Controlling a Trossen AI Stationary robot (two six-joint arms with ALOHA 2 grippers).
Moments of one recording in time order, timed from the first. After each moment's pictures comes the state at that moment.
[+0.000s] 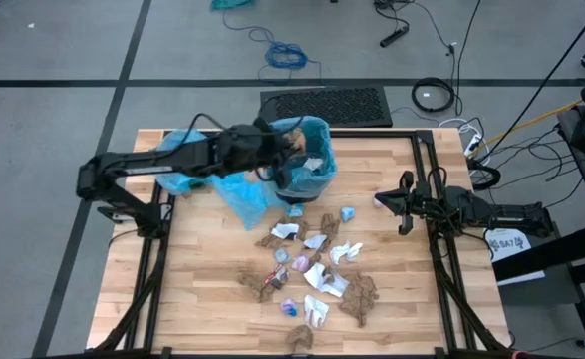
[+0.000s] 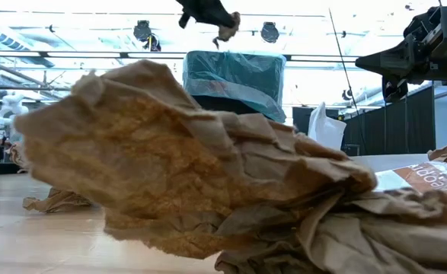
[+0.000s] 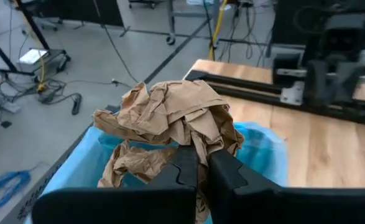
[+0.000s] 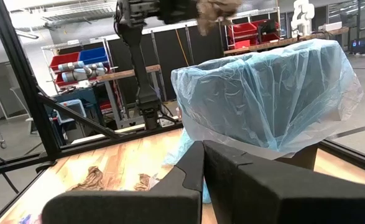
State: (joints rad) left arm 0.18 1.47 1.38 -0.27 -0.26 0.01; right arm -0.05 0.00 0.01 0.09 0.16 0.20
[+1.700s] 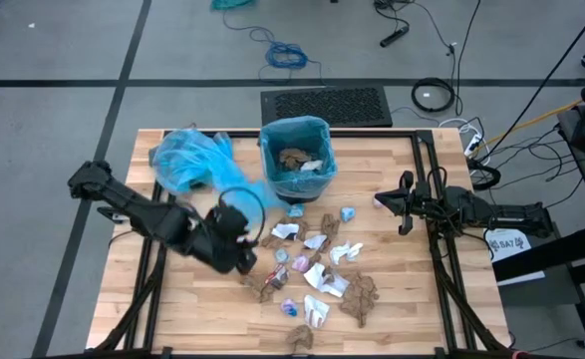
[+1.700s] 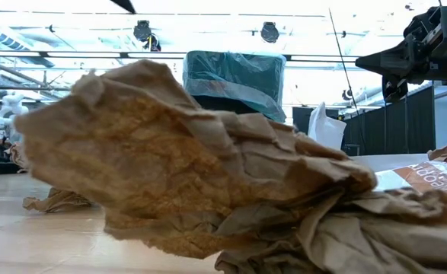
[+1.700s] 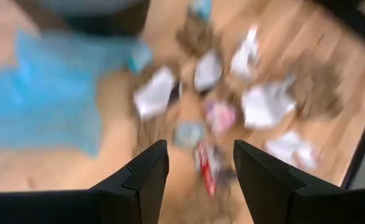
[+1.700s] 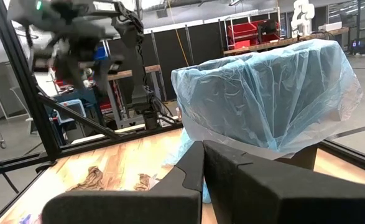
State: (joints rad) left arm -0.51 1.42 1.35 -1.02 -0.49 -1.14; right arm -0.05 0.00 0.01 0.09 0.16 0.20
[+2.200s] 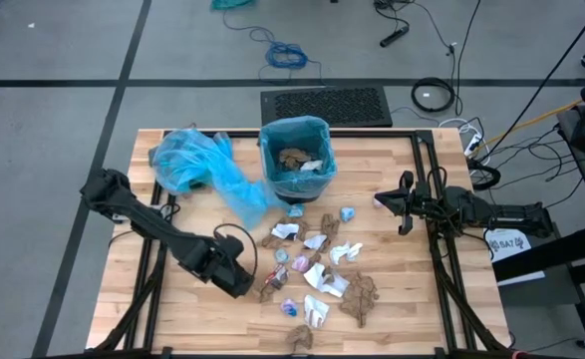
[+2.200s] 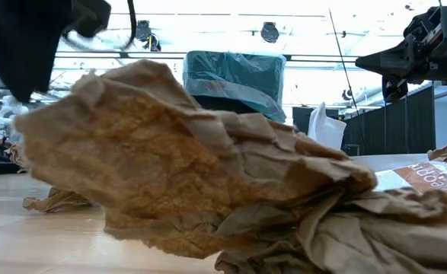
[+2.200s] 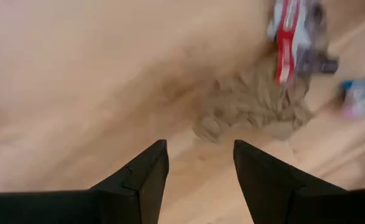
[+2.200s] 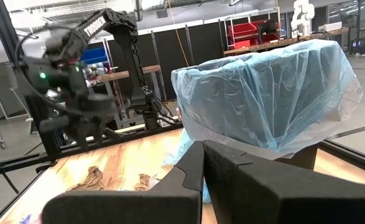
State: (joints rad) left arm -0.55 1.57 1.13 -0.94 -0.09 -1.54; right arm -0.05 0.00 0.01 0.09 0.16 0.20
